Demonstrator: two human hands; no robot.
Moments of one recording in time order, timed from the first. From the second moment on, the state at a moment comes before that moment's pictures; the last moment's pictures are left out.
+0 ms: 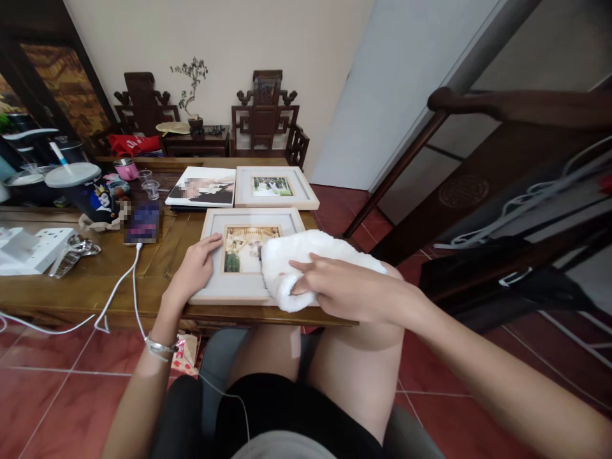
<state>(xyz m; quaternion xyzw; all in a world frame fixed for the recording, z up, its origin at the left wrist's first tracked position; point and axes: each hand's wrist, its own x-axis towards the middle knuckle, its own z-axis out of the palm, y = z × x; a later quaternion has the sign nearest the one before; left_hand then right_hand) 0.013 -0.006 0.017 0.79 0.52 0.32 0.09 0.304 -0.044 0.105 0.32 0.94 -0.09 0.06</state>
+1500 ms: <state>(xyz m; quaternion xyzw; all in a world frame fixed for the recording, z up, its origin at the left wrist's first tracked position) 0.010 -0.006 0.023 0.81 0.50 0.27 0.12 0.300 0.068 0.071 0.49 0.86 0.14 0.05</state>
